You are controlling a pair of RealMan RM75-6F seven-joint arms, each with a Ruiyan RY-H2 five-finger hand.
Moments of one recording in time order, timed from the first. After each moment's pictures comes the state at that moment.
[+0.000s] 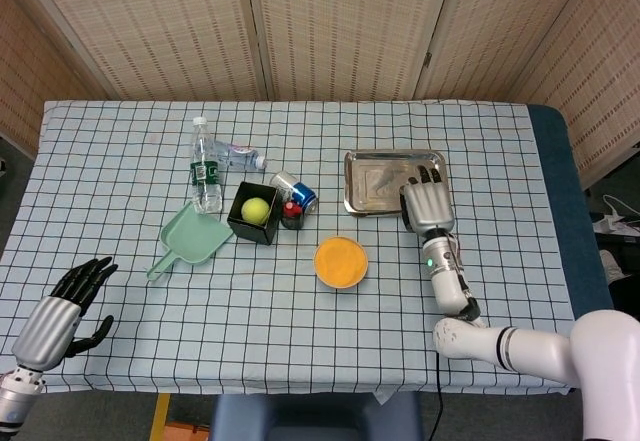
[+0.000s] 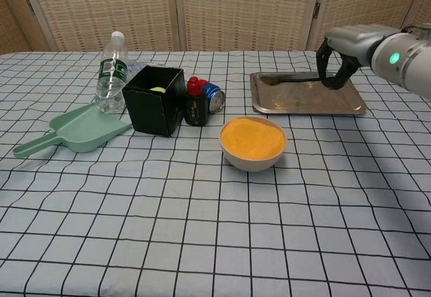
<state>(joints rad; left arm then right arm) -0.20 -1.17 0.05 -1.41 1.72 1.53 -0.25 0.98 -1.55 0.14 -1.38 -0.54 1.14 -0.64</state>
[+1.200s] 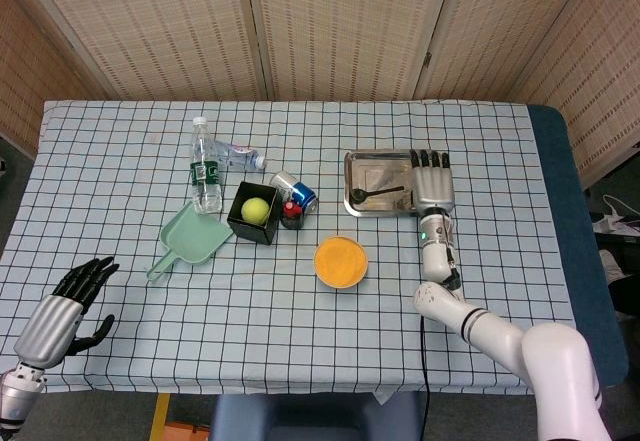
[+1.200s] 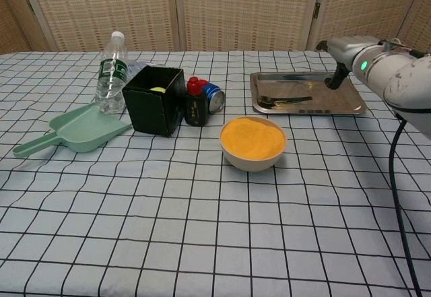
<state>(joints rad) -0.20 -1.17 0.05 -1.41 1.71 1.51 -0.25 0.97 -1.79 0.37 -0.89 -0.53 0.89 -0.73</state>
